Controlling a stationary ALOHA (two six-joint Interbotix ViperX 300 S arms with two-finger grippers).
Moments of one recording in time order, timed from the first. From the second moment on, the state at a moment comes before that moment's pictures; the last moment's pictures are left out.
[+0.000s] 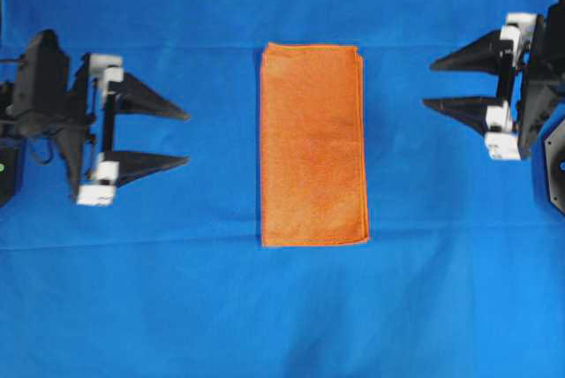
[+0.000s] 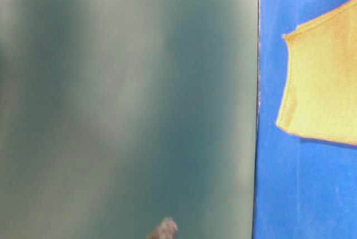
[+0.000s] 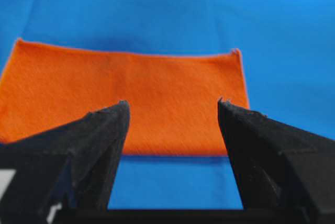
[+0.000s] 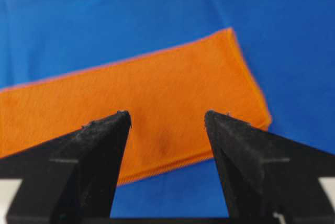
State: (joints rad) left arm 0.00 -0.49 1.04 -0.03 -0.26 -0.02; right arm -0.22 -0.75 1.10 -0.59 0.04 0.68
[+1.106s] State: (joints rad) left arm 0.40 0.31 0.67 -0.03 -0.41 0.03; right arm -0.53 0.11 0.84 -0.65 -0.22 0.67
